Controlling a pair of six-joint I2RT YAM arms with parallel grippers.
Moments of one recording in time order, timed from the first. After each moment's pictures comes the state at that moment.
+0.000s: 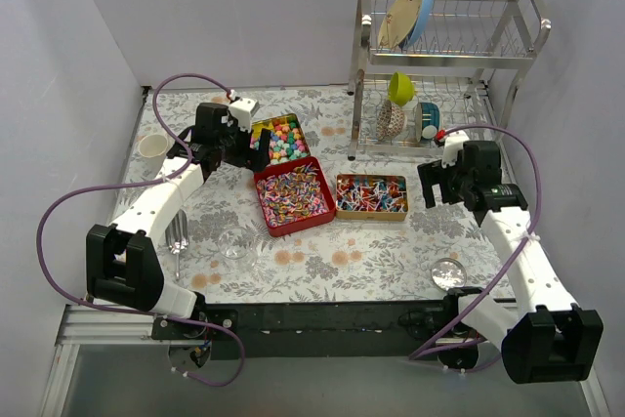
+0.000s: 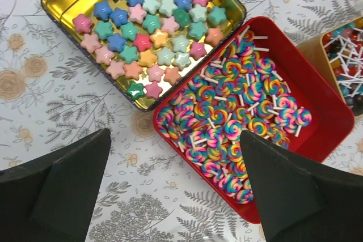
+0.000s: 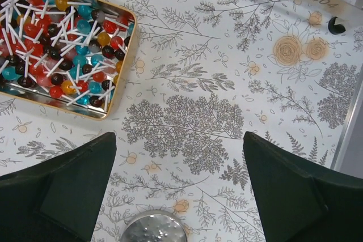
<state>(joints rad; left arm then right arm) -0.27 1.44 1.15 -0.40 0.21 0.06 0.09 1.03 0.85 -0.59 -0.08 -0.22</state>
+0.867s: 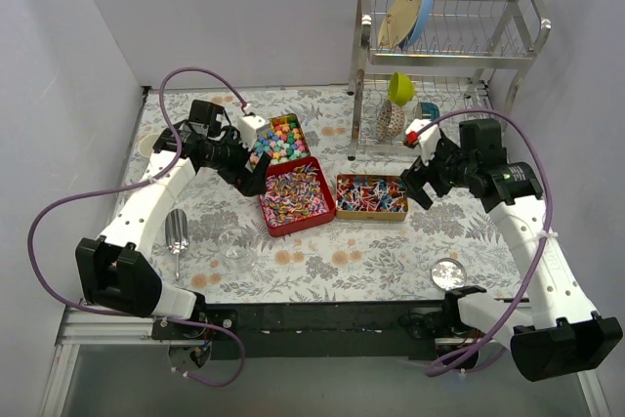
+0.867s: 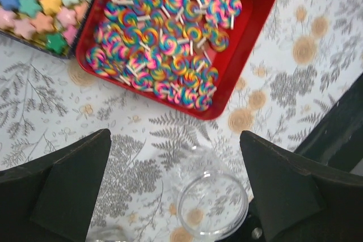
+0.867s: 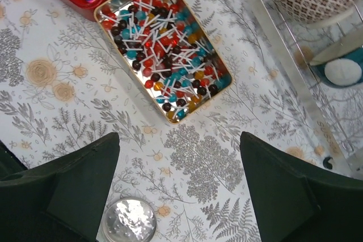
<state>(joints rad) -0.26 1.41 1.32 -0.90 0.48 0.37 0.21 1.05 1.17 -0.91 -0.40 -0.60</state>
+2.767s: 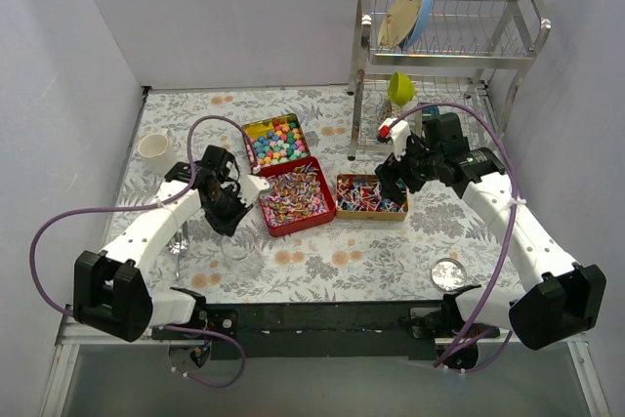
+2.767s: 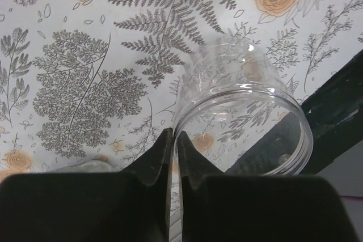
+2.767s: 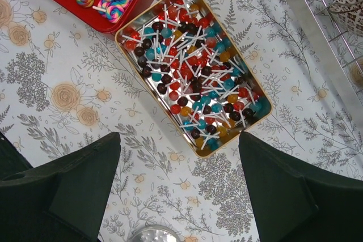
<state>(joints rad) -0.32 1.28 0.99 -1.06 0.23 0.58 0.36 1.23 1.15 -0.78 -0.39 -0.44</state>
